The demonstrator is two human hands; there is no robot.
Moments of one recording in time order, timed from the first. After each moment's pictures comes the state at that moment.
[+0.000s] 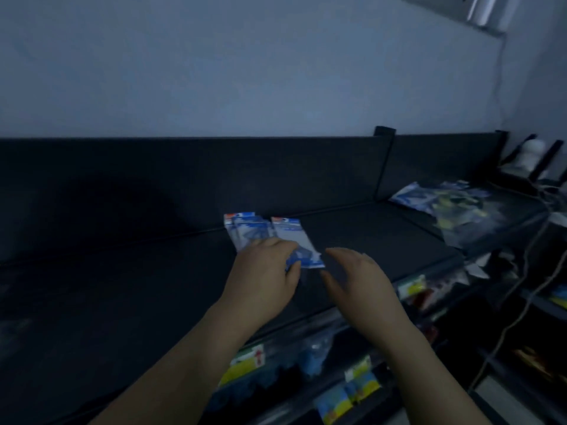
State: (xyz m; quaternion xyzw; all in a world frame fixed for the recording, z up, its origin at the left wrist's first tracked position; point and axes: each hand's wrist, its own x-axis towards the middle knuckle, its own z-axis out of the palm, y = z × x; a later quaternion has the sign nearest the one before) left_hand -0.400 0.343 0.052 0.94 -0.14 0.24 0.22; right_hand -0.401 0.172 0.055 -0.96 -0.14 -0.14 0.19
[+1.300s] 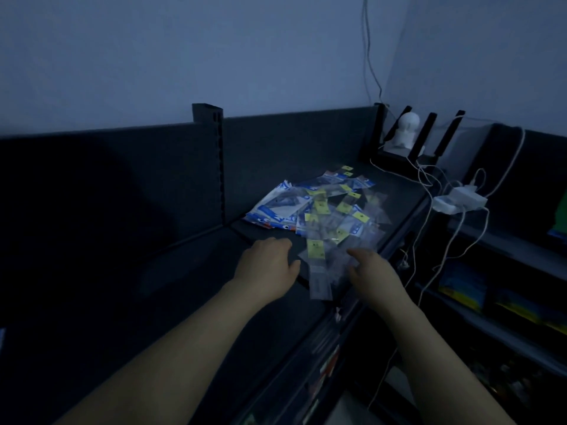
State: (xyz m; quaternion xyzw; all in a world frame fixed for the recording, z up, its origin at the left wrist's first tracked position) left_hand -0.066 -0.032 0.023 0.95 -0.24 0.03 0.22; right_hand -0.118 -0.222 0.015 -0.97 0.13 -0.09 0.17
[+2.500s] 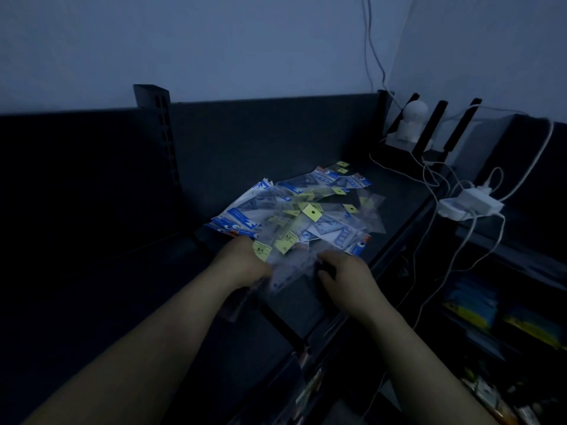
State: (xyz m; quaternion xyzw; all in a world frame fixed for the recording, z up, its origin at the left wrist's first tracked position) left_hand 0.022 -0.087 0.002 0.90 -0.05 -0.14 0.40; right_hand -0.045 -0.281 -0.016 -0.98 0.01 -0.11 0.18
